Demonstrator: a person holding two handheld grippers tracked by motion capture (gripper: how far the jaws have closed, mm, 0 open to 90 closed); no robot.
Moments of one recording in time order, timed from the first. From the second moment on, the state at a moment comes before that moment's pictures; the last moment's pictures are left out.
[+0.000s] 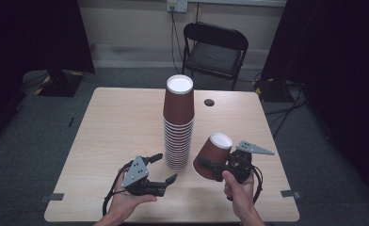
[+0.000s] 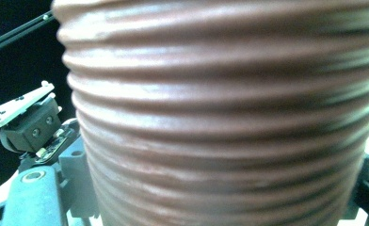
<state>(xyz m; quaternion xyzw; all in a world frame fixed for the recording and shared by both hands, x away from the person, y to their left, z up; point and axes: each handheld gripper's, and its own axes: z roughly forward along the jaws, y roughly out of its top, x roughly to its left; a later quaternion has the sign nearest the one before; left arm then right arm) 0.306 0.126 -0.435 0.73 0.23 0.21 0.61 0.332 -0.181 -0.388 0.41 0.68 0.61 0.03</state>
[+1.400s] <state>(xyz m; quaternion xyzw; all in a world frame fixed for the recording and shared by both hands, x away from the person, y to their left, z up) 0.298 0.094 -0.426 0.65 0.15 0.28 0.69 0.317 -0.135 -0.388 0.43 0.61 0.66 -0.14</state>
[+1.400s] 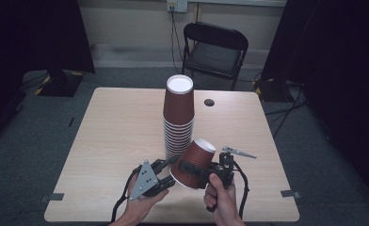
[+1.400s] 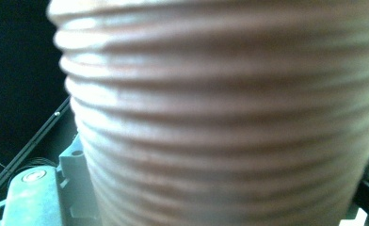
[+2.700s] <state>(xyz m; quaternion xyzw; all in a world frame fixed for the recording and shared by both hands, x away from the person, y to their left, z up) 0.300 0.103 -0.431 0.67 0.16 0.24 0.69 0.324 -0.142 -0.383 0.42 0.60 0.68 -0.11</state>
